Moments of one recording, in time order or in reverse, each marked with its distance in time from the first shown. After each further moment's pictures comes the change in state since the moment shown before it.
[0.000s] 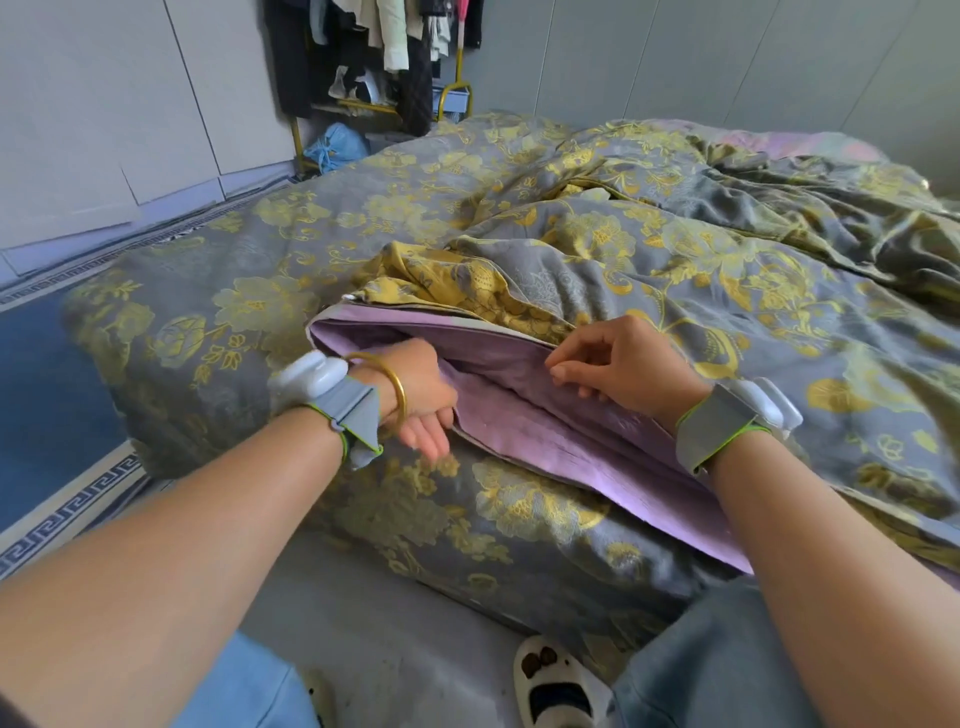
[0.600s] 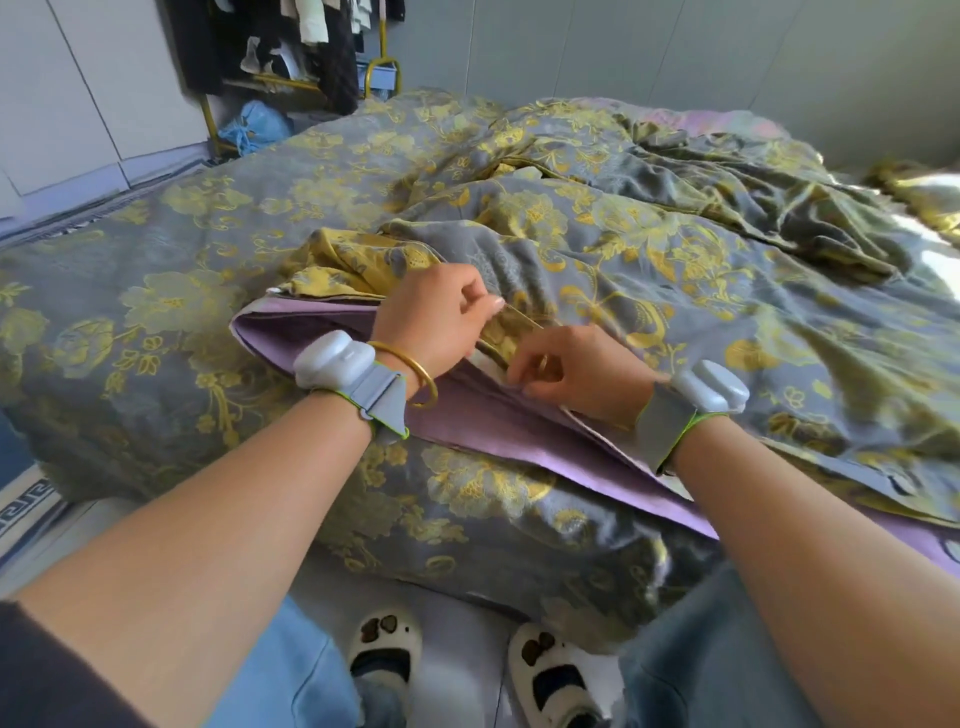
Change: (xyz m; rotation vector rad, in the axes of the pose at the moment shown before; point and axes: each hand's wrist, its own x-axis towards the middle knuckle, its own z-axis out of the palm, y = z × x) left_hand 0.007 0.055 0.023 0.045 0.688 0.783; right_hand -0.027 0.003 -0.007 -0.336 -0.121 -0.042
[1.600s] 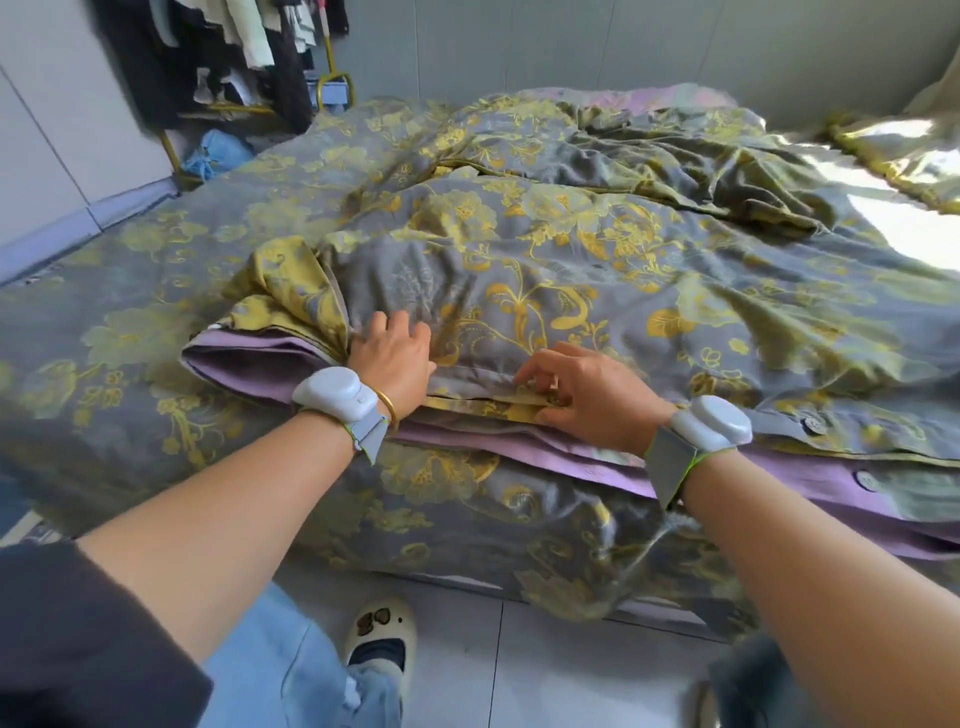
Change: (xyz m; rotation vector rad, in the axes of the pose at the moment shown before) left_hand -0.012 -0.009 0.055 0.777 -0.259 0.031; right_hand -0.079 0.043 -0.001 -0.109 0.083 0.091
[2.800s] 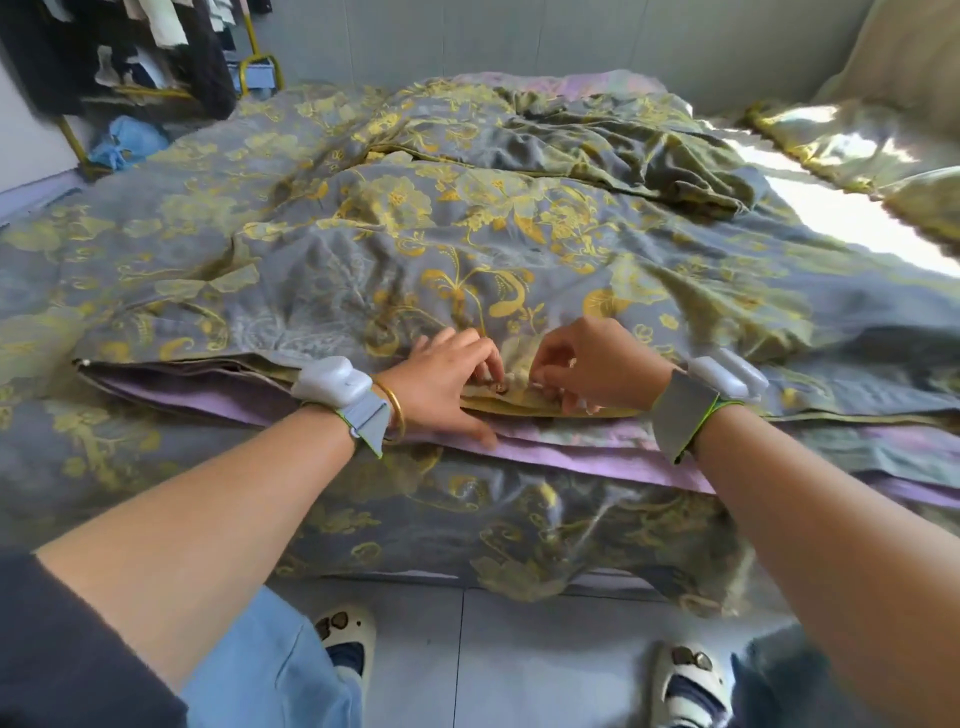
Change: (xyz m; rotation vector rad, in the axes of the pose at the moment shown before) left_hand 0.005 0.075 -0.005 -0.467 -0.191 0.601; right_hand -0.027 0.029 -0.034 0.189 -0.062 0.298
